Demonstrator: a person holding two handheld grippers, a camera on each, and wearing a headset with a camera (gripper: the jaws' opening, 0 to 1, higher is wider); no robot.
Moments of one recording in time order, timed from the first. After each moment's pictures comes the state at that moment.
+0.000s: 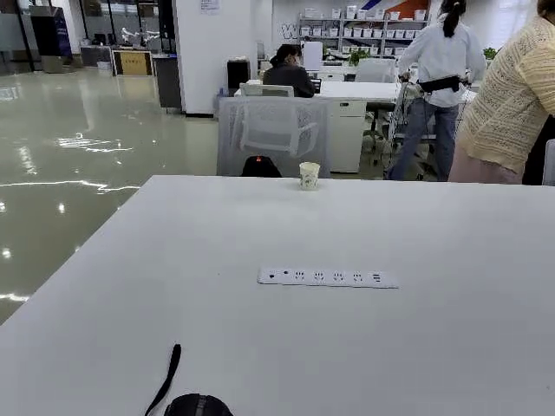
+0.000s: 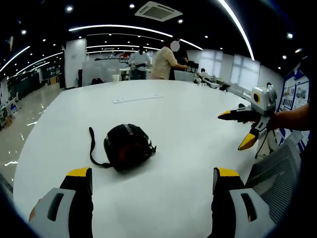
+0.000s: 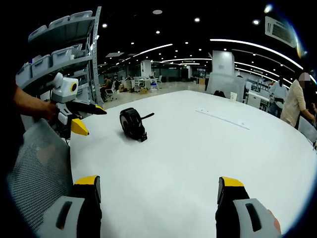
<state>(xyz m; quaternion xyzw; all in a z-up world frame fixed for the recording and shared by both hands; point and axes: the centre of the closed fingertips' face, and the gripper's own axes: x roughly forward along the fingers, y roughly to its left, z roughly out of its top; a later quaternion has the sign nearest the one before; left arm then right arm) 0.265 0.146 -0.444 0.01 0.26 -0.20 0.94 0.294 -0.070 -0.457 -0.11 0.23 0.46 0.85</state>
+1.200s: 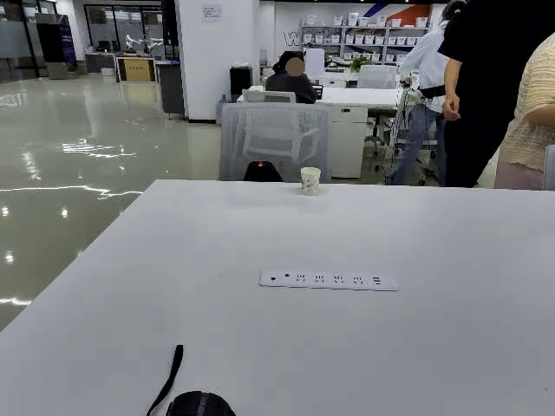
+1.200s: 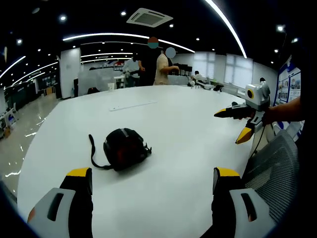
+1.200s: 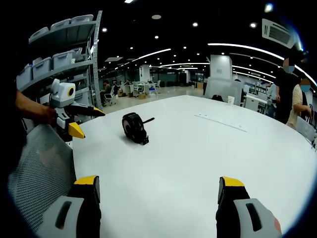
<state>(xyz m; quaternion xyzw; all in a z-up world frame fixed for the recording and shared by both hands) 0.250 0.143 -0.431 0.04 0.23 -0.22 0.95 0.284 -0.075 -0.448 -0.10 0.22 0.46 0.86</state>
